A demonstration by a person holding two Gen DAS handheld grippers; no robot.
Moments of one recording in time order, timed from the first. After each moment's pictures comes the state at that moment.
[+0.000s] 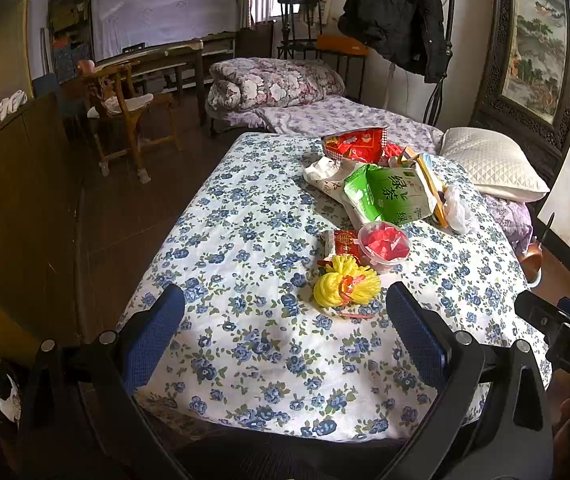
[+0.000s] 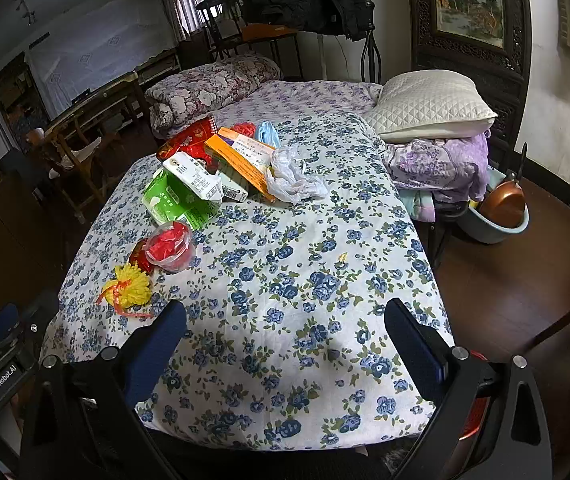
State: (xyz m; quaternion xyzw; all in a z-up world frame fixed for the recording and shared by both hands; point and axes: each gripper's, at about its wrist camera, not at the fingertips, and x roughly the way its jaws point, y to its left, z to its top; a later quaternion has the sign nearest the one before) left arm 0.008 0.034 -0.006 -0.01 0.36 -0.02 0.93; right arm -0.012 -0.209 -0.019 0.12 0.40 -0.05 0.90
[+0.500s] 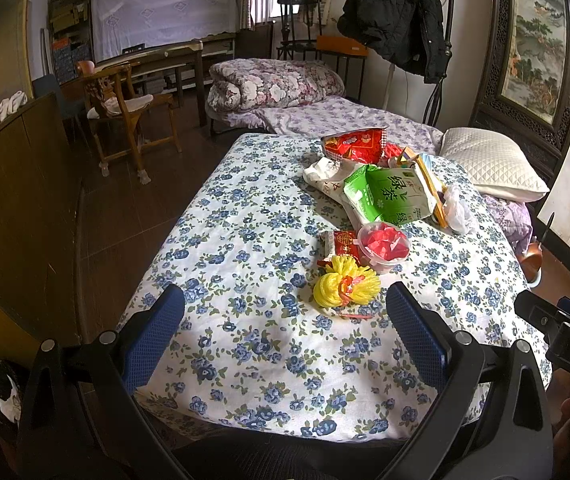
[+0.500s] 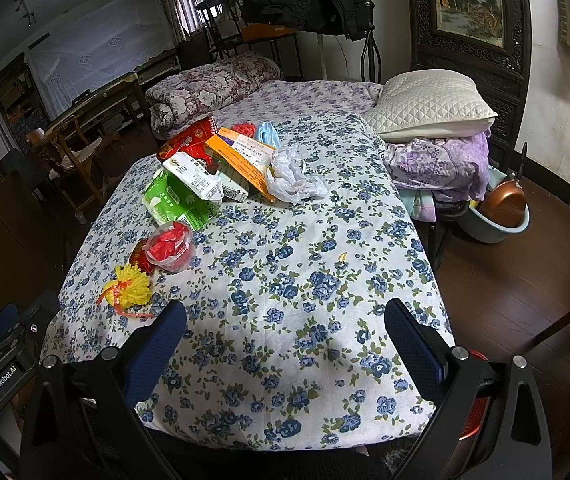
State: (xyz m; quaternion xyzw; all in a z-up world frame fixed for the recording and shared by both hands) left arm 0.007 0.033 -0.007 -0.01 0.36 -0.02 0.93; right arm -0.012 -0.209 -0.019 0.13 0.40 -0.05 0.91
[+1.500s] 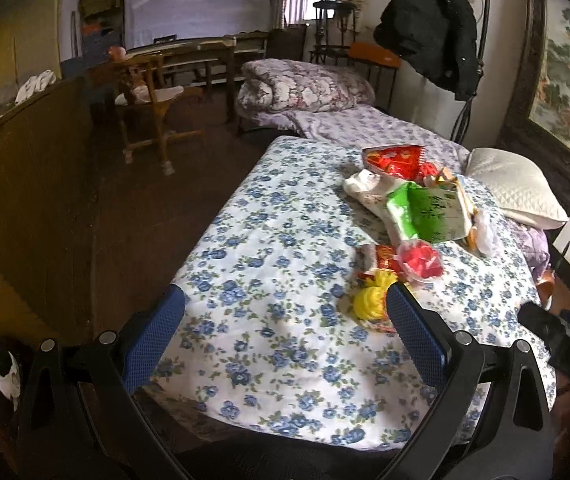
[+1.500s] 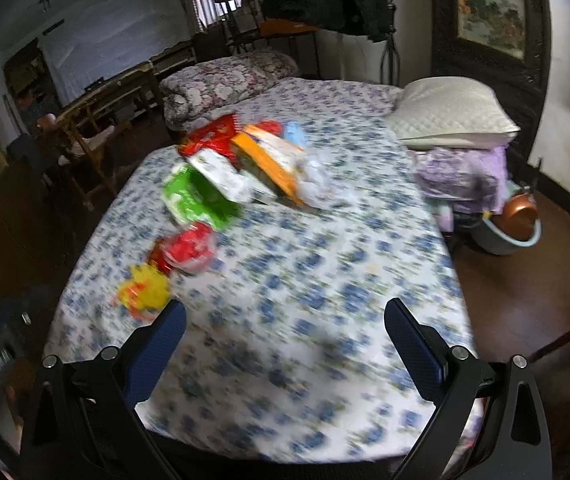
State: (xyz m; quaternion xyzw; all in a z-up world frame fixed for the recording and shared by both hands) left arm 0.009 0.064 -0.003 -0.04 0.35 0.03 0.94; right arm 0.021 -0.176 -0.018 0.11 0.42 0.00 0.90
